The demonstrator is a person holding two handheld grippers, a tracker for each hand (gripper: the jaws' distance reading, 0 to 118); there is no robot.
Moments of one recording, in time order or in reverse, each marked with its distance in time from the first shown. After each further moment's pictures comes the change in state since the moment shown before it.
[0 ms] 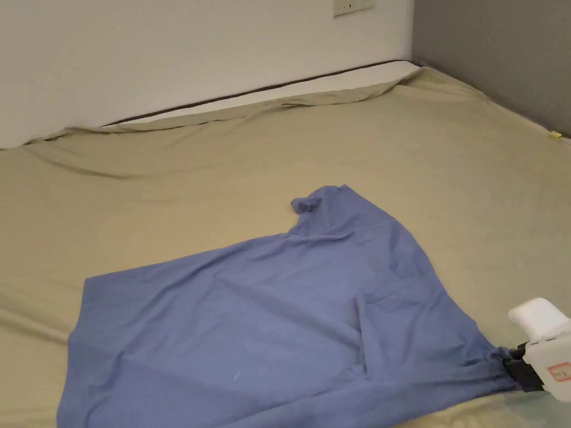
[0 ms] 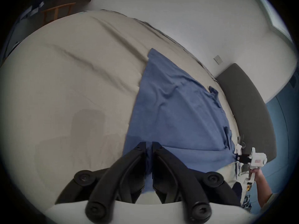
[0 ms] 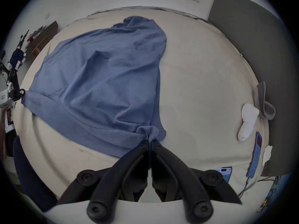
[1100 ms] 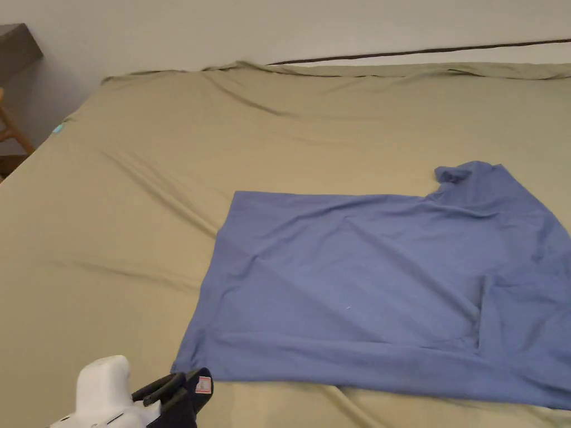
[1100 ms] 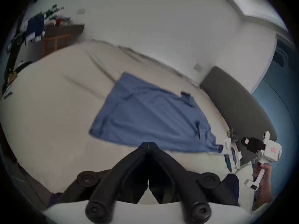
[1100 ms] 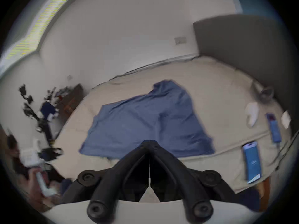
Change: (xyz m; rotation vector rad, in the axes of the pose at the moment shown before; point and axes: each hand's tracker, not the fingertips) left arm 0.091 -0.114 0.122 0.207 -0.002 -0.124; right arm -0.119 -0.058 0.160 0.494 0.328 -0.310
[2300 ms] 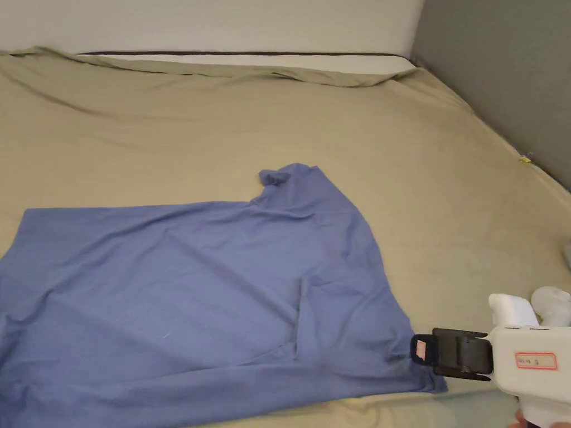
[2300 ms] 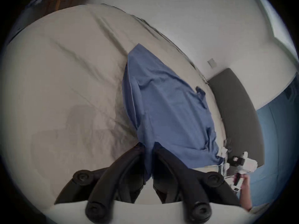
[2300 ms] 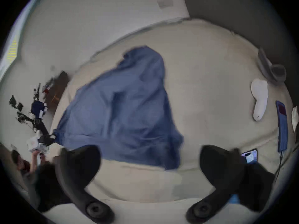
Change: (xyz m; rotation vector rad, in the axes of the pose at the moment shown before) left arm -0.054 0.058 -0.109 -0.198 -0.093 0.202; right arm 0.177 0.043 -0.093 -0.350 -0.131 -0.083
